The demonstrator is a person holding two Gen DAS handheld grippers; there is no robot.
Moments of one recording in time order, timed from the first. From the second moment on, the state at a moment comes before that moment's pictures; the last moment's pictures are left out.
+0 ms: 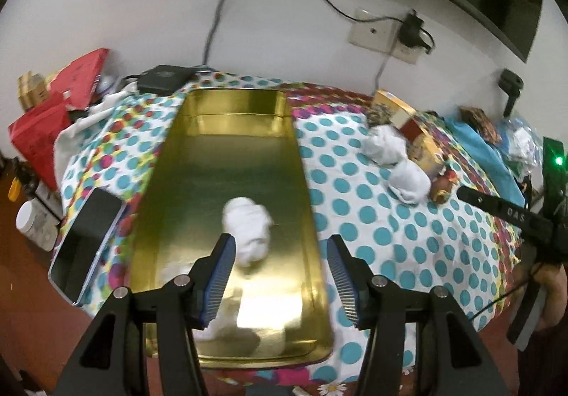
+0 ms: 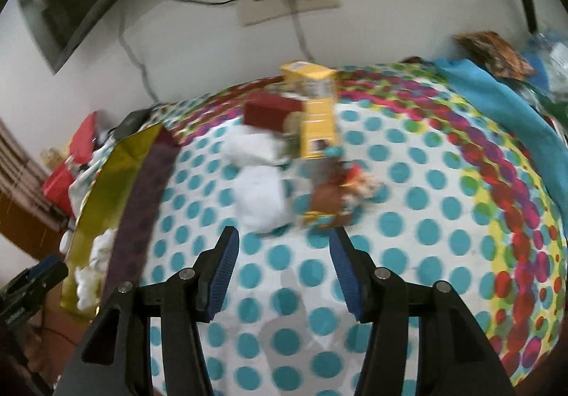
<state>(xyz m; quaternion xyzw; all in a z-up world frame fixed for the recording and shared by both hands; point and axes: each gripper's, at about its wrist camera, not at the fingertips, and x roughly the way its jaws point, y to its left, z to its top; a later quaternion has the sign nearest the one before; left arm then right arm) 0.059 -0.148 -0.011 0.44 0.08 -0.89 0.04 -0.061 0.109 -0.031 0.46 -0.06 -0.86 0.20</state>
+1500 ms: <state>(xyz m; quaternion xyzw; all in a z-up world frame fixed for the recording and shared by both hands) -0.054 -0.011 -0.054 0.48 0.04 -0.88 -0.05 -0.109 0.147 -0.079 0.45 -0.07 -0.87 0.19</state>
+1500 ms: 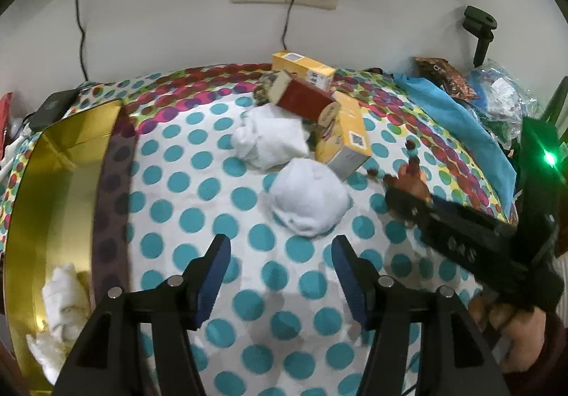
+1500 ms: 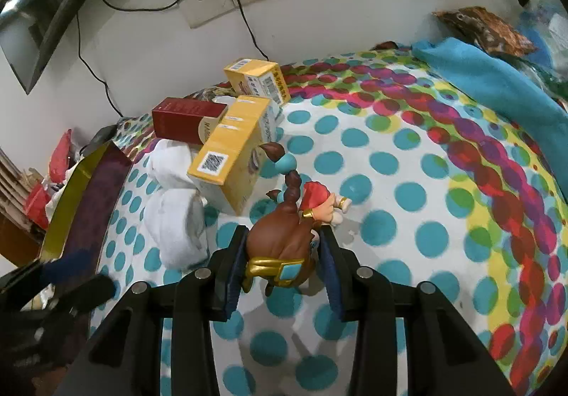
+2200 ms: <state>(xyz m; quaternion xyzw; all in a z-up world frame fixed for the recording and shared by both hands) -0.112 0.019 -0.090 0.50 0.03 -0.87 0.01 -0.093 0.177 -0.084 0.45 -0.10 -0.86 0.22</state>
